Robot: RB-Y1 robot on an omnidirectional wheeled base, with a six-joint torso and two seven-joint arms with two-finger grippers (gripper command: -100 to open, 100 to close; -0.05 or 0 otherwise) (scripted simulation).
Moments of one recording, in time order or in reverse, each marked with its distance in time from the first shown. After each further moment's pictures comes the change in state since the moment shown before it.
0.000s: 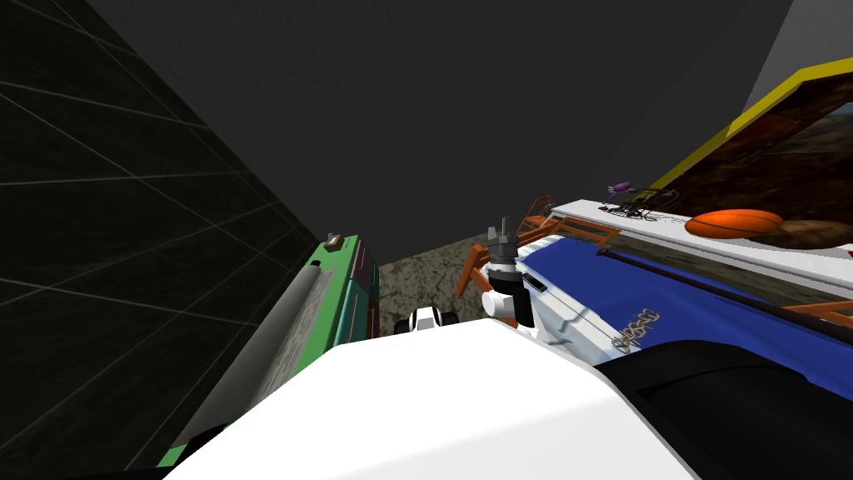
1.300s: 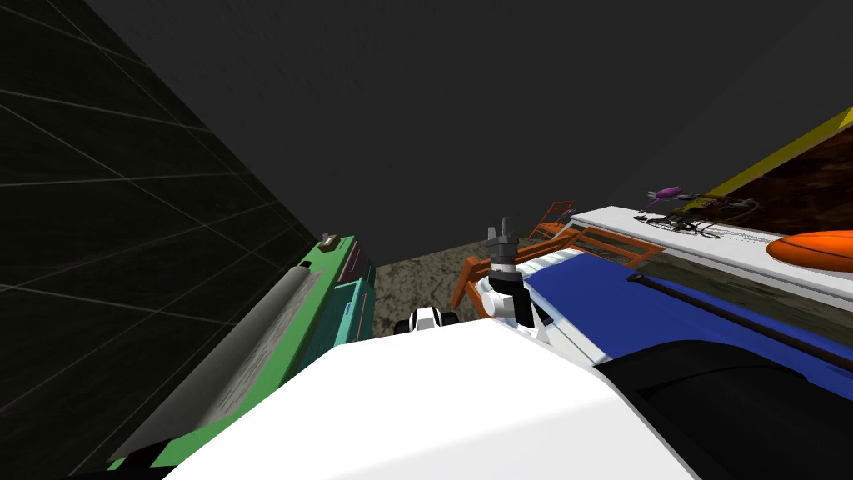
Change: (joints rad) left arm 0.064 -0.001 -0.040 -0.088 0.012 0.000 -0.082; right arm 0.000 0.000 0.000 0.000 0.000 0.000 0.000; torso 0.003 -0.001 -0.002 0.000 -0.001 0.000
